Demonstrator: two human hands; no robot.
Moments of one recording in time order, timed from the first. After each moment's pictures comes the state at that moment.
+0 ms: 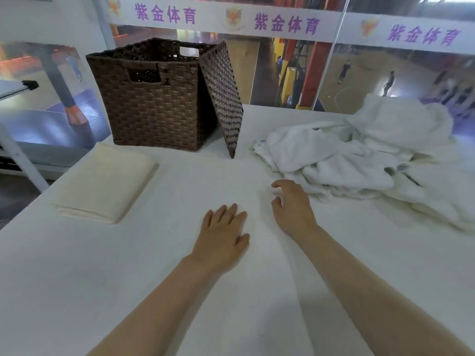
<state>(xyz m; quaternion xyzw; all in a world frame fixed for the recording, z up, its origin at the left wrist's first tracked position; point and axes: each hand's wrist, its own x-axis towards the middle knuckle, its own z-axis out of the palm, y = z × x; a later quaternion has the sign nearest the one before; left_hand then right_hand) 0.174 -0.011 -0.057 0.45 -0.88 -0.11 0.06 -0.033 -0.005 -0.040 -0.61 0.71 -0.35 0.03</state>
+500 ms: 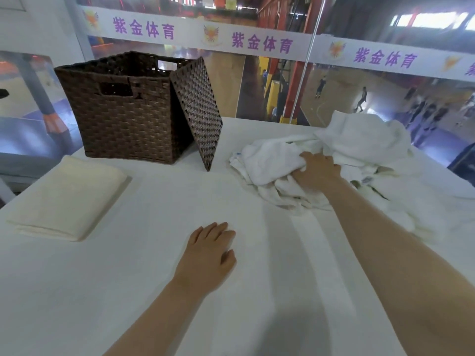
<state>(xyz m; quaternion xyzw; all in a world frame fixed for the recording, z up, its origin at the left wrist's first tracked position) 0.137 0.011 -0.067 0.42 -0.89 -0.09 0.15 -0.185 -0.042 0.046 -0.48 0.87 -0.04 -0.01</state>
